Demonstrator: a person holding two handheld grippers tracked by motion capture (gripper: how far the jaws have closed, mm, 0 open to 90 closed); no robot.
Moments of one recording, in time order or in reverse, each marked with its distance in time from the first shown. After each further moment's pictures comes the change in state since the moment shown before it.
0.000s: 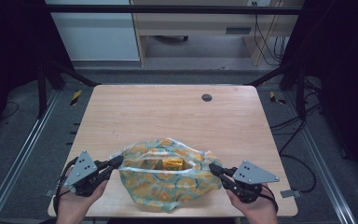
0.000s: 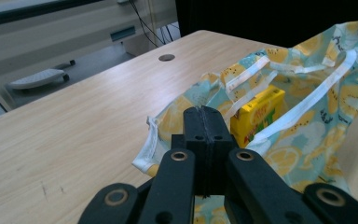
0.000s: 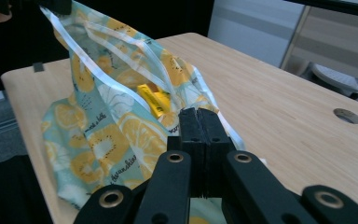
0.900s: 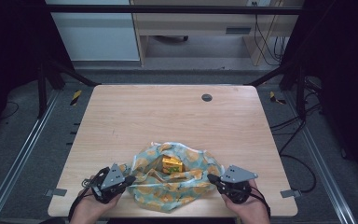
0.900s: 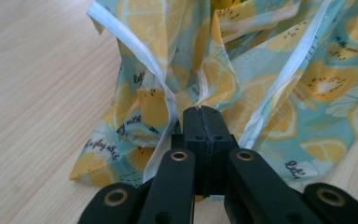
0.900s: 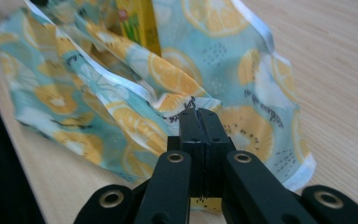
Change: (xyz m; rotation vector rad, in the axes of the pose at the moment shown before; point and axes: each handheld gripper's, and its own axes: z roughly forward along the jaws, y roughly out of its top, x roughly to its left) left arm -0.013 -0.061 0.058 0.372 -0.109 0.077; right arm -0.008 -0.056 0.037 0.254 0.008 0.031
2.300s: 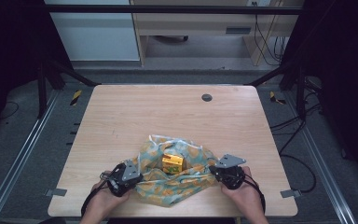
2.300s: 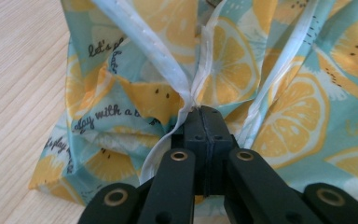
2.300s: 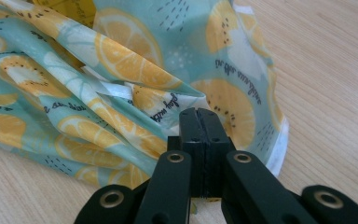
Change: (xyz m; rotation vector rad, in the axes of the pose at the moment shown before) left arm 0.001 0.008 0.045 0.136 0.018 0.042; right arm -0.030 -0.002 0.039 0.149 -0.088 0.019
